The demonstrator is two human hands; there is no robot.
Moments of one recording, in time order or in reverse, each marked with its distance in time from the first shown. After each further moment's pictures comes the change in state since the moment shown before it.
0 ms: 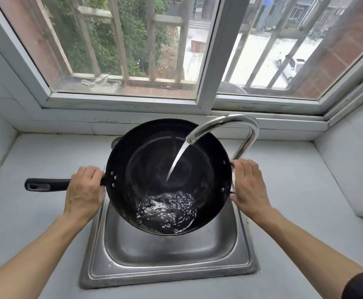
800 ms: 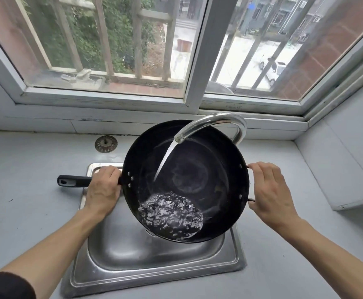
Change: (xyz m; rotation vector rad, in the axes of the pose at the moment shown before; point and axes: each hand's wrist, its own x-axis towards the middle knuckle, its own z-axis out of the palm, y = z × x) left_hand 0.020 0.054 0.046 -0.170 -0.114 0.045; right_hand -0.036 0.031 -0.066 -0.149 -0.068 0.060
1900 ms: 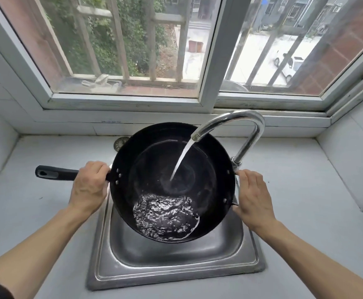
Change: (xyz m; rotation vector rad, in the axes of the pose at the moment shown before) left_hand -0.010 -0.062 -0.046 0.119 0.050 0.022; right_hand 0.005 -0.061 0.060 0.143 -0.034 0.016
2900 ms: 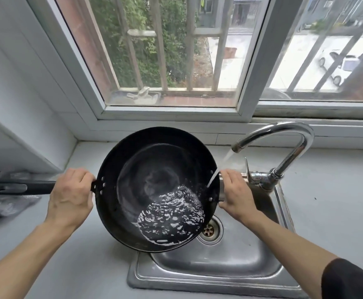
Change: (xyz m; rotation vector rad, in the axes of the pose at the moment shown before) left_hand -0.043 -0.059 -0.117 0.309 0.020 -0.111; right_hand 0.074 -0.093 0.058 0.254 0.005 -0.243
